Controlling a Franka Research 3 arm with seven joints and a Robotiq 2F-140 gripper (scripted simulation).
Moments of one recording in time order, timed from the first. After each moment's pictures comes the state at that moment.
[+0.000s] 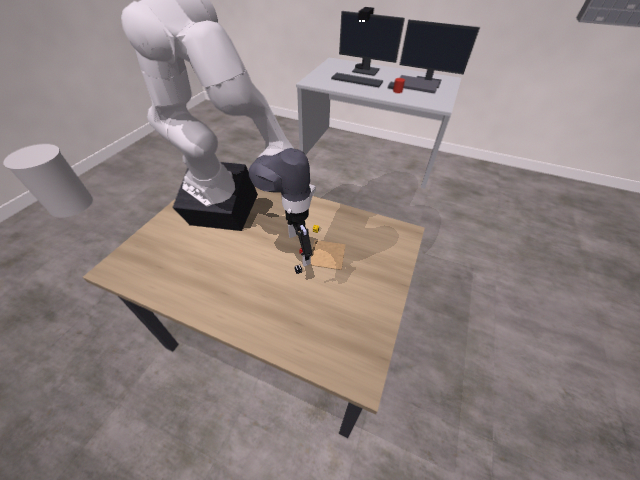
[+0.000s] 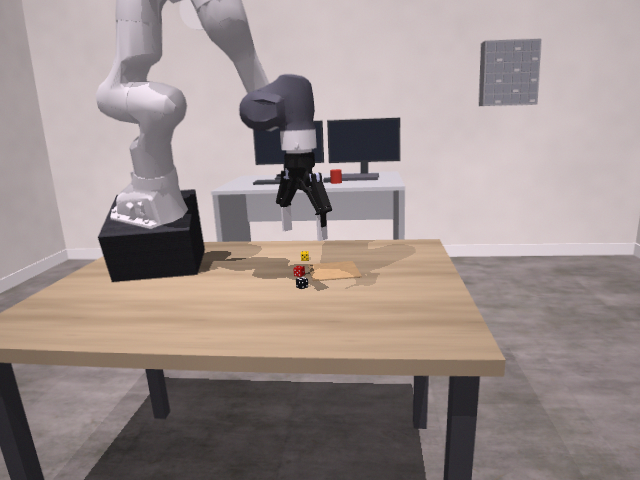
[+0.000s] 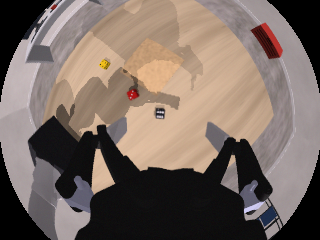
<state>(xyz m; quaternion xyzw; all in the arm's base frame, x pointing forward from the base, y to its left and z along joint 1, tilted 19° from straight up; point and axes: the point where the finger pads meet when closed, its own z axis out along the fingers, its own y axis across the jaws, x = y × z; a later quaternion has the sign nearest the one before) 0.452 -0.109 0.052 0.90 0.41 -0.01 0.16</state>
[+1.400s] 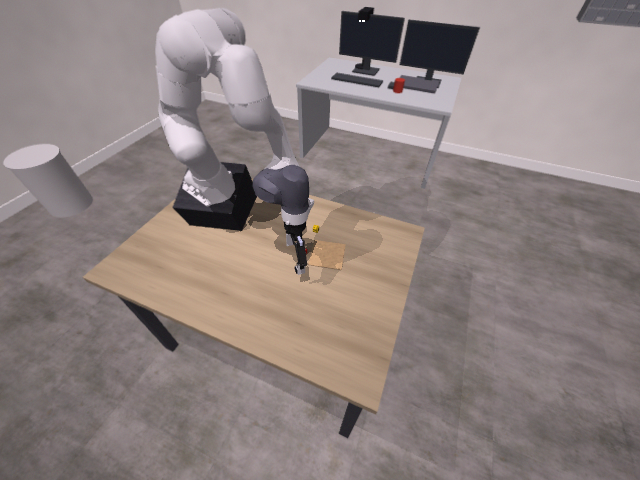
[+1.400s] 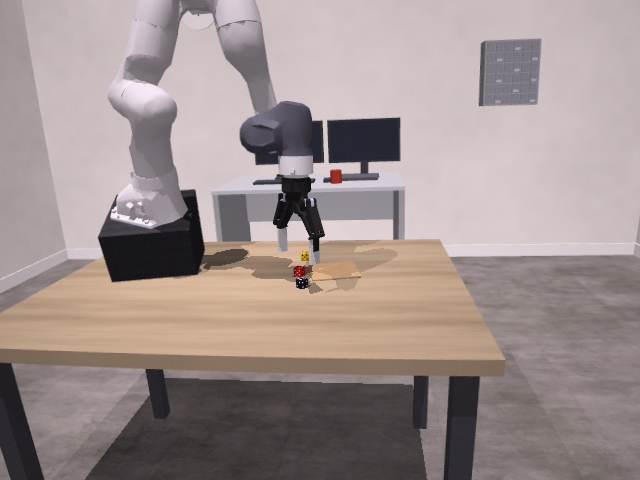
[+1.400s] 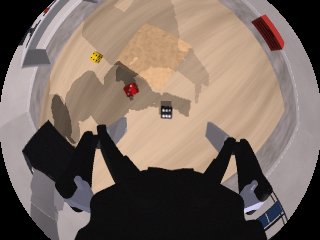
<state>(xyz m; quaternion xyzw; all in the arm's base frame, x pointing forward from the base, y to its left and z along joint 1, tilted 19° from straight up) 0.439 -0.128 -0.009 0.91 0.39 -0.03 0.17</state>
